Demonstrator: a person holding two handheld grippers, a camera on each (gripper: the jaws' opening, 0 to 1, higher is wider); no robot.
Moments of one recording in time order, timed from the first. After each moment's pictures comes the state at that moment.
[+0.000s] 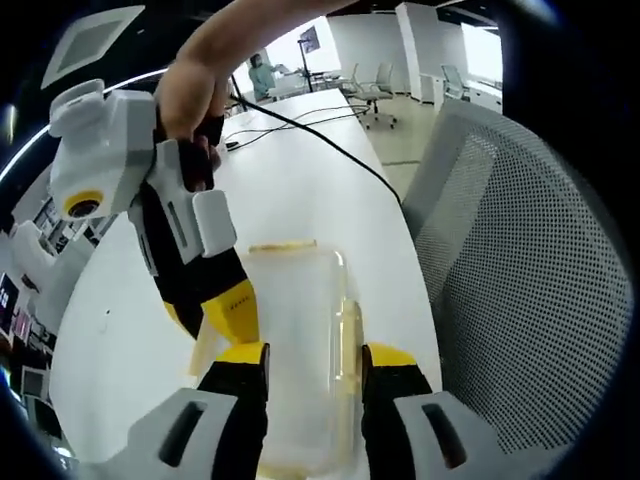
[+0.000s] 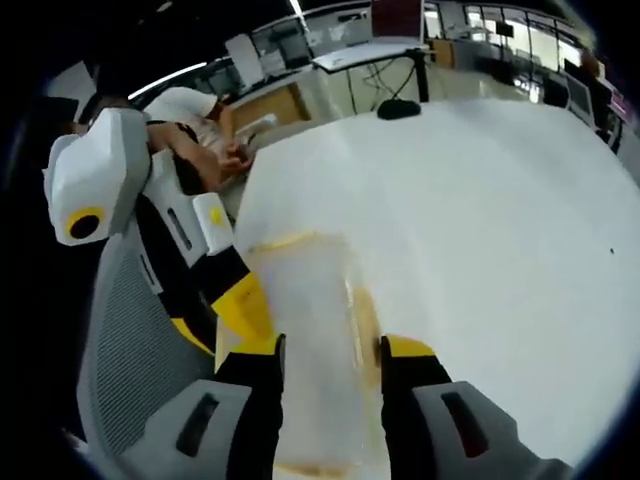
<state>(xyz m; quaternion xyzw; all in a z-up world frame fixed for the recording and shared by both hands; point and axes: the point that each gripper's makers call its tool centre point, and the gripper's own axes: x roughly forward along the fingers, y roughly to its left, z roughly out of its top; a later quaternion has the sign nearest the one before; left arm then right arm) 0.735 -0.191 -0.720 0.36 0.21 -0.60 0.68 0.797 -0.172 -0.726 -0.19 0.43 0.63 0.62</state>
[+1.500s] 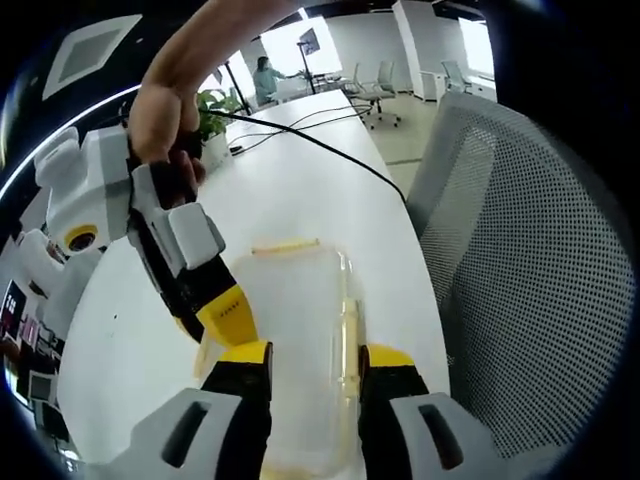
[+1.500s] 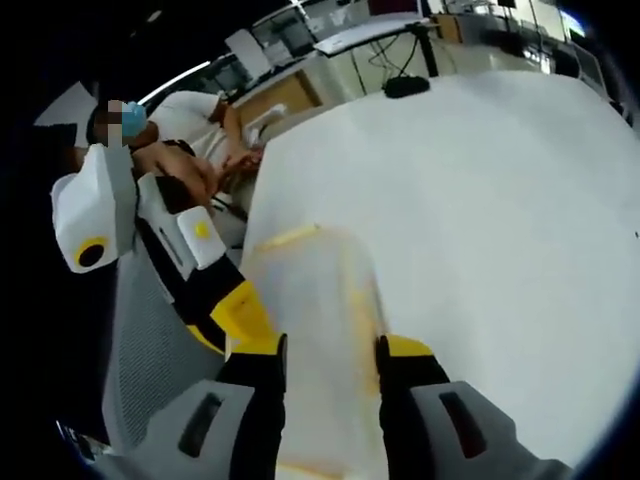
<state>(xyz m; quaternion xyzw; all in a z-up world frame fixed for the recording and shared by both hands) 0.734 -0.193 -0.721 0.37 0.18 -0.60 0.69 0.794 -0.170 -0.731 -0.16 0.48 0.64 0.58</state>
